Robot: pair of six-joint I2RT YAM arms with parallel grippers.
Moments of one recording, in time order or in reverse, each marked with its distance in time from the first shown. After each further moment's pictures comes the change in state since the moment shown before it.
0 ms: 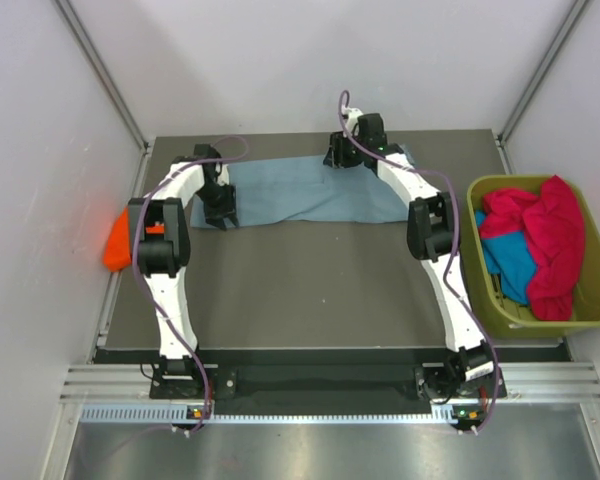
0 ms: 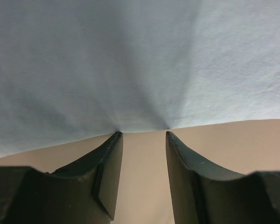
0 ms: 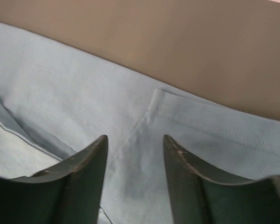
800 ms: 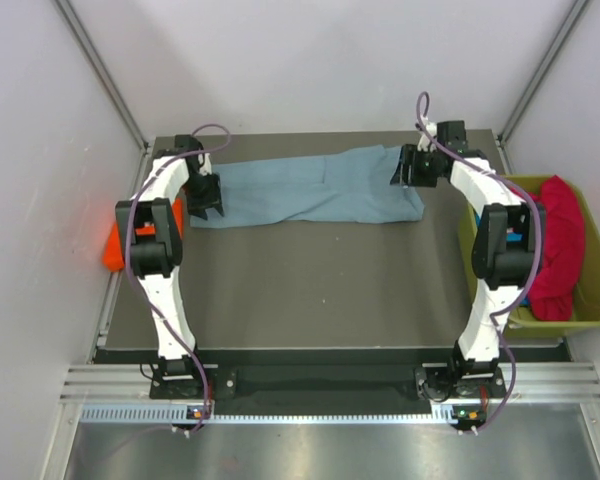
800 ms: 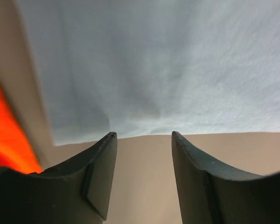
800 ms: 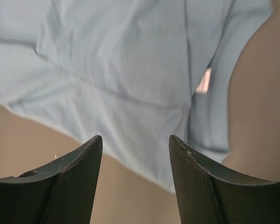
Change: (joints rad) left arm 0.068 -0.010 0.065 -0.012 -0.049 0.023; right arm -0.264 -0.649 -0.740 -0.154 0.001 -0.047
